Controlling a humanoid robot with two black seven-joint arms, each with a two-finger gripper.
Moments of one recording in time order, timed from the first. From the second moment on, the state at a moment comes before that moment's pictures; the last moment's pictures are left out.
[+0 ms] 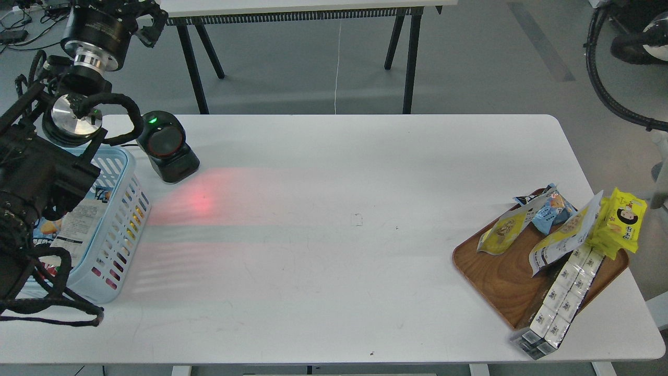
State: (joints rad) left arm -1.01 0.31 -0.88 -0.46 -0.15 -0.49 -0.27; right arm 1.41 -0.59 0.32 0.91 -0.63 0.47 0.42
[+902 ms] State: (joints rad) left arm -1.00 0.33 -0.88 -0.46 -0.15 -0.49 -0.27; right arm 1.93 -0.79 -0.56 1.66 -1.81 0.38 0.49
